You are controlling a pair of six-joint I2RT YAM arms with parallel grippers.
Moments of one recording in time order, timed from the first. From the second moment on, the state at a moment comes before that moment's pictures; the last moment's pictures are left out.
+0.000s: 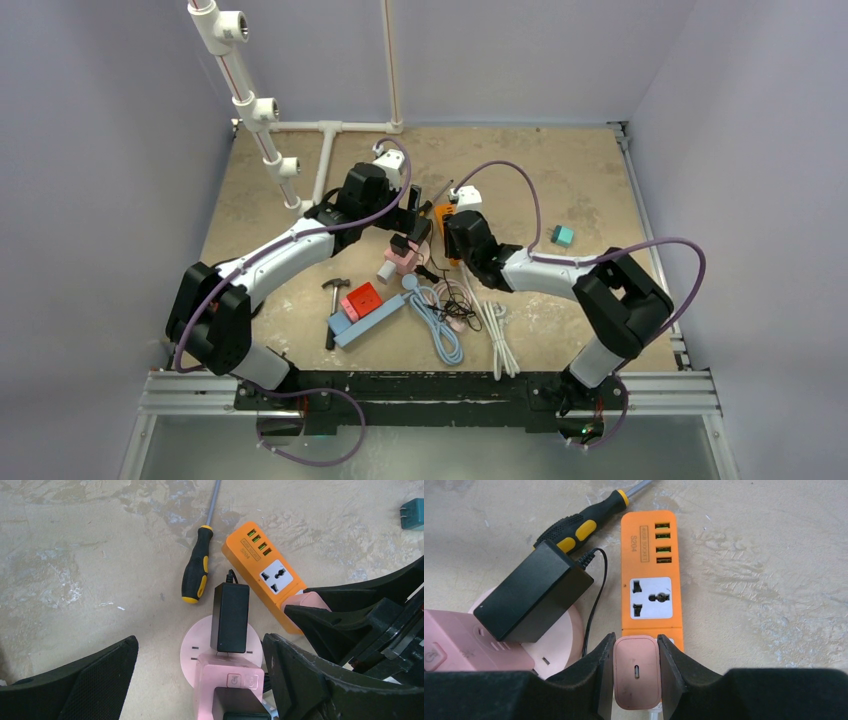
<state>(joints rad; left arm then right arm) -0.57 1.51 1.08 -0.18 -0.05 -0.21 0.75 1.64 0.83 0.22 0.41 0.35</state>
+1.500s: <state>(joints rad) -0.49 1.51 0.99 0.12 0.46 -0.44 0.76 1.13 0.50 0.58 0.27 0.30</state>
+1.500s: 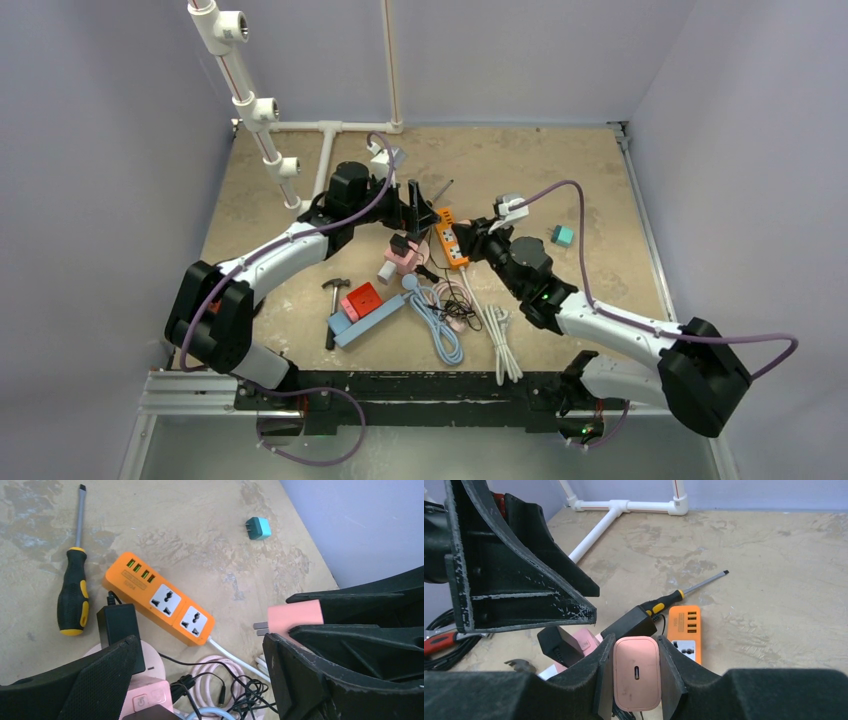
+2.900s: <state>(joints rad) -0.49 1.47 1.00 -0.09 0.14 -0.33 -0.01 1.19 0.37 0.39 0.16 0.76</state>
